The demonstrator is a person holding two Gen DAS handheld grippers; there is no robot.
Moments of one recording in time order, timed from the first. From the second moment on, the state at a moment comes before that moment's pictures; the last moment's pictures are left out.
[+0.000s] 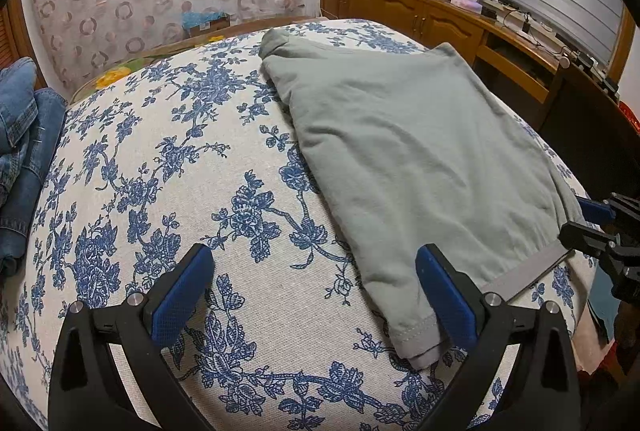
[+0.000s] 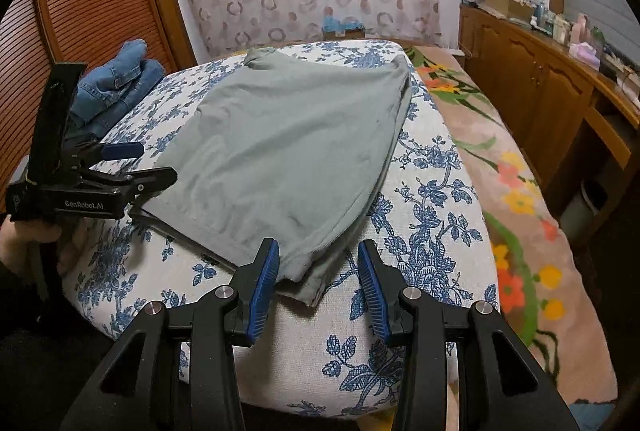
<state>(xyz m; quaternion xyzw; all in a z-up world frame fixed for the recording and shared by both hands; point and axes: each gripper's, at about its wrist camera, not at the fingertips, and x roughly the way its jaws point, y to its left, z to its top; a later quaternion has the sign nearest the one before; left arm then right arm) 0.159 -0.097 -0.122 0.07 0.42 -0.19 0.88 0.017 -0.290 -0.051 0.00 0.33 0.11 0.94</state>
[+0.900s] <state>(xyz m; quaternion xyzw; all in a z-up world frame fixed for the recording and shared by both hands) 0.115 -0.100 -0.097 0.06 0.40 -0.25 0.88 0.014 -0.281 -0.061 0.00 0.32 0.13 0.94</state>
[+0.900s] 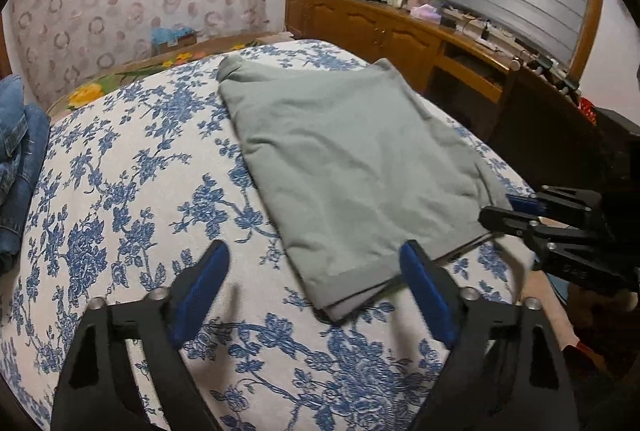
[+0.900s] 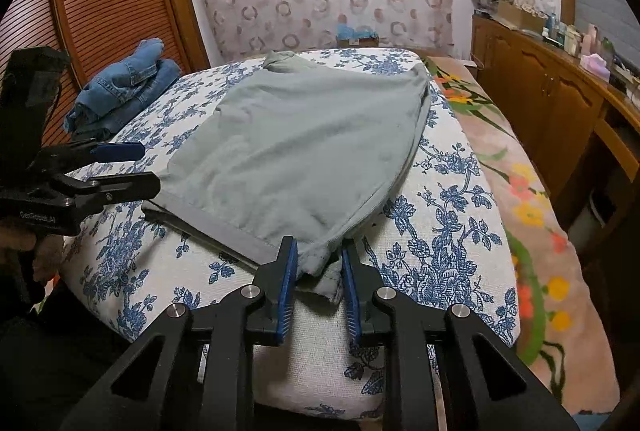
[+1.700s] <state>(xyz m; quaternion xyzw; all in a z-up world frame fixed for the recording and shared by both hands) 0.115 -0.110 -0.113 0.05 0.42 -0.27 0.87 0.014 -0.283 -0.063 0.02 0.32 0.13 0.94</state>
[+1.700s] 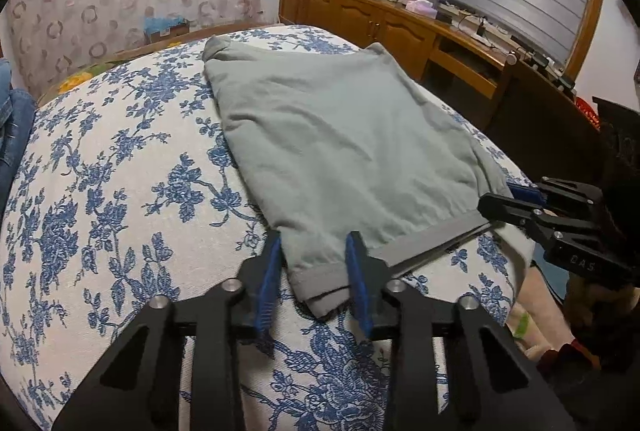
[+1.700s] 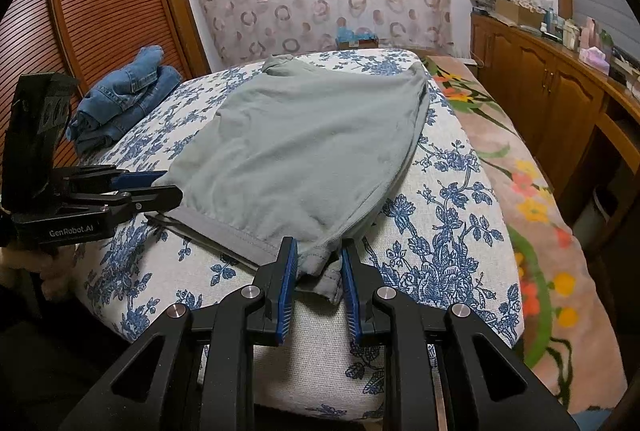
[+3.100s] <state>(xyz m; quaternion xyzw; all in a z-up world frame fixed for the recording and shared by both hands) 0.187 -0.019 0.125 0.04 0.21 -0.14 0.97 0.127 -0.222 0.153 -0.02 0.13 0.24 0.96</state>
